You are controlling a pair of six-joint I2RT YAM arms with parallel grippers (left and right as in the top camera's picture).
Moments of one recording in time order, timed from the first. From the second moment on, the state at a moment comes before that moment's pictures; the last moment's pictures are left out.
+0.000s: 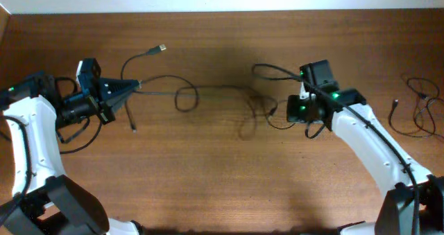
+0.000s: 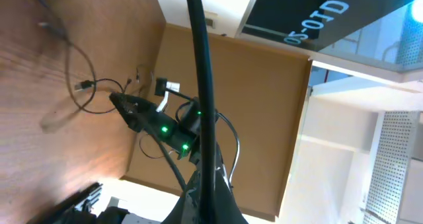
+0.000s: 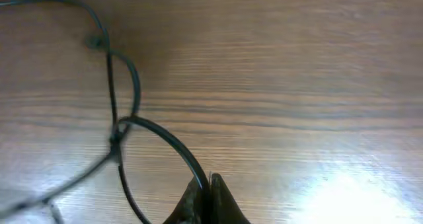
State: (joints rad) left arm 0.49 1.66 1.43 -1.50 1.49 -0.03; right arm 0.24 1.59 1.12 -0.73 -0.03 0.33
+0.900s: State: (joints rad) left arm 0.47 1.66 1.43 -1.42 0.78 -0.16; right arm 0.20 1.61 1.10 -0.17 -0.60 0.65
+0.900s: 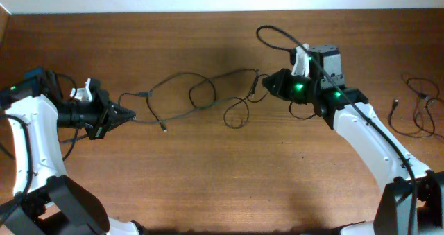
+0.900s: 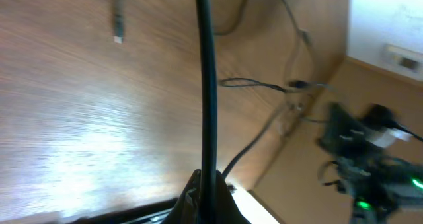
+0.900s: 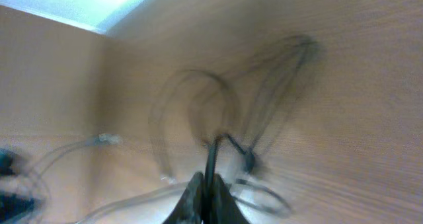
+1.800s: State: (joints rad) left arm 0.42 1.66 1.43 -1.21 0.17 -0.60; right arm -0.19 1.62 1.05 -0.74 -0.46 0.35
